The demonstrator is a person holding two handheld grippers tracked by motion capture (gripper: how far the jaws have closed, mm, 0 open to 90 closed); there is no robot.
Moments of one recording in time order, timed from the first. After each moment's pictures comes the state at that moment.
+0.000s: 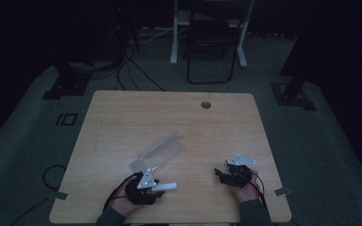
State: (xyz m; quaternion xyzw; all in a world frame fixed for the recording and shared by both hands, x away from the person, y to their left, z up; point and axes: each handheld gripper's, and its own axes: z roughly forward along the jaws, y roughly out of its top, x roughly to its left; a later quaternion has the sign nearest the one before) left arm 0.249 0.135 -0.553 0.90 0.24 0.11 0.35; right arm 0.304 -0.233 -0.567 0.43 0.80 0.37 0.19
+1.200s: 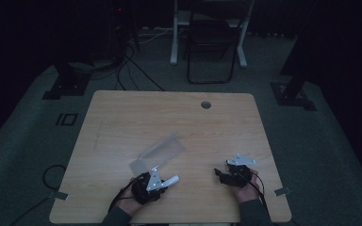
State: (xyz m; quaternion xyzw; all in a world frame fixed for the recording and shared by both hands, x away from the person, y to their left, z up) left arm 0.247 0.114 -0.551 0.90 0.23 0.16 0.33; right arm 0.304 -0.233 -0.567 0.43 0.80 0.37 0.19
